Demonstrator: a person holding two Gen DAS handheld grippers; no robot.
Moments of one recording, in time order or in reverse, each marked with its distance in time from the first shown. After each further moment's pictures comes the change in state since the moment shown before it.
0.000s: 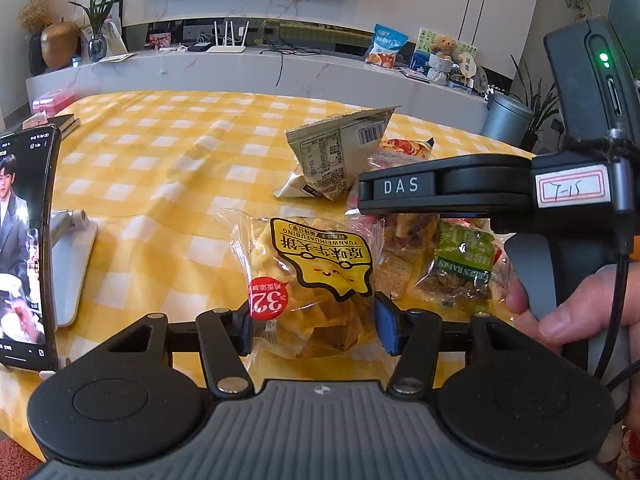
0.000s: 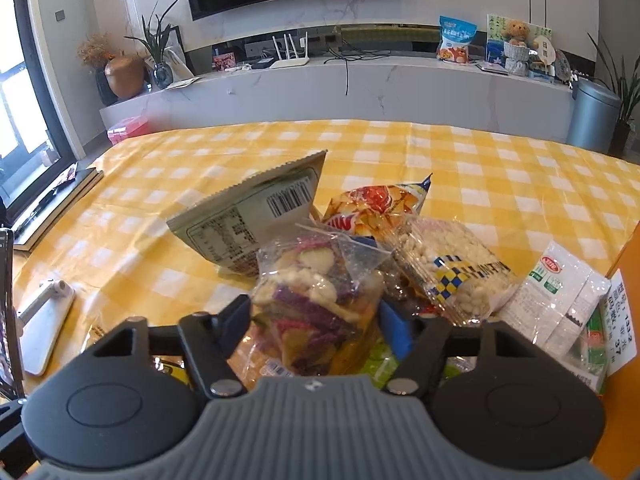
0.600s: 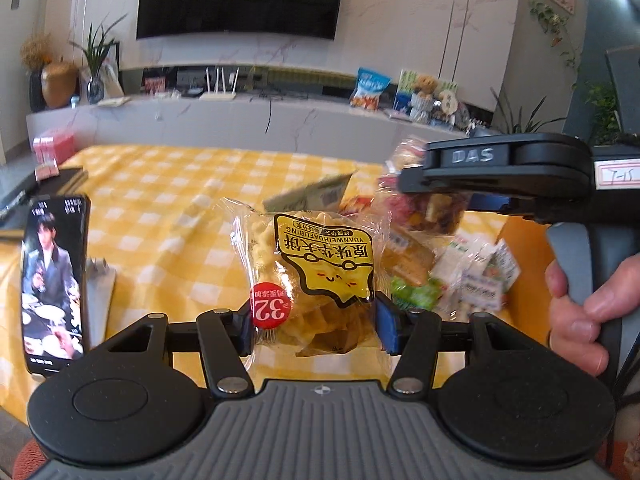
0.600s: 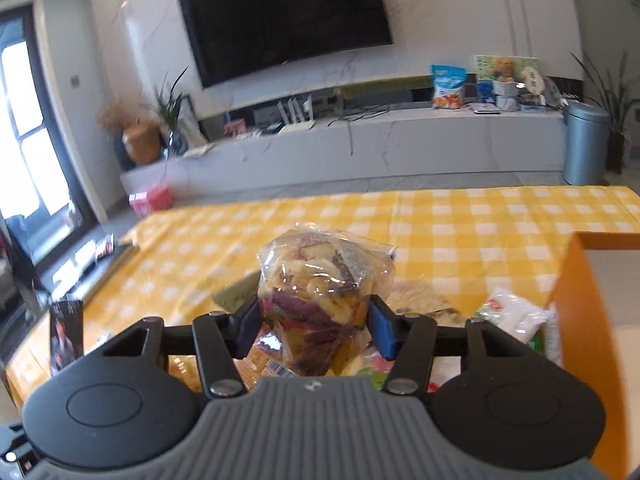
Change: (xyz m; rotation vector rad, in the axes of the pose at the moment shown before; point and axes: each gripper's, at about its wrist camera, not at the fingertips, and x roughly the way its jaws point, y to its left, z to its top) left arm -0.068 -0.025 0.008 0.035 -0.141 -0.012; right arm -0.098 -0.034 0.012 0.102 -0.186 0.070
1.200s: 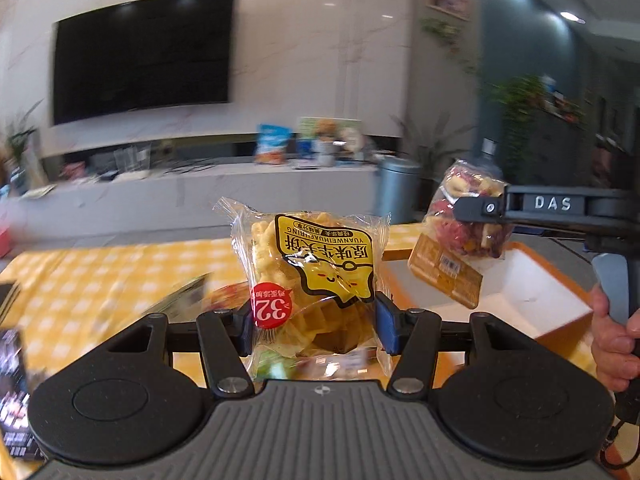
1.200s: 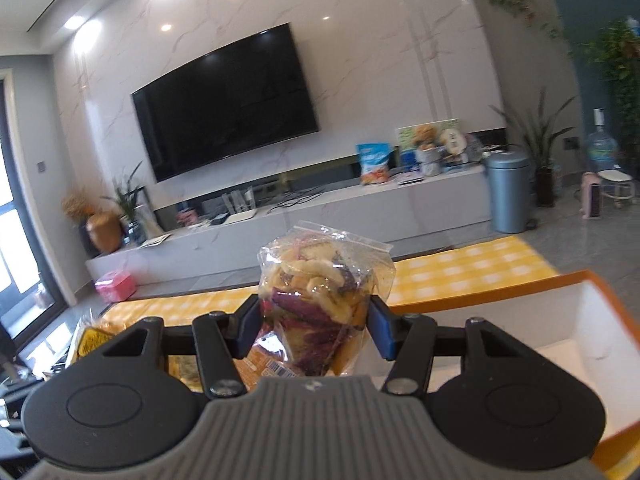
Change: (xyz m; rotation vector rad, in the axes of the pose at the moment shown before) left arm -0.036 -0.102 0.044 0.229 -0.129 -0.220; right arm -0.173 -0.105 0.014 0.084 -0.240 -0.131
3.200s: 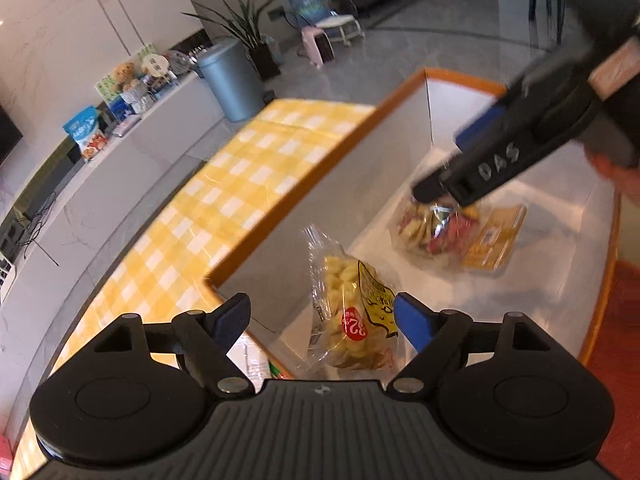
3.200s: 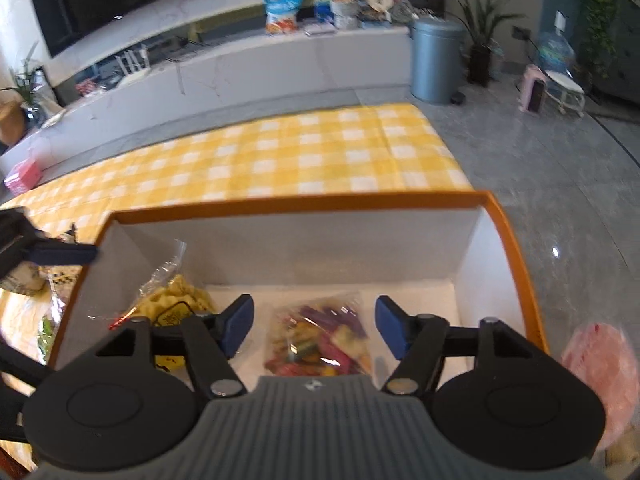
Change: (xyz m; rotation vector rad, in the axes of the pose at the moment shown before) left arm 0.215 -0.100 0.017 0.641 0.373 -0.259; right arm 0.117 -0.158 0.009 -0.006 0.513 -0.259
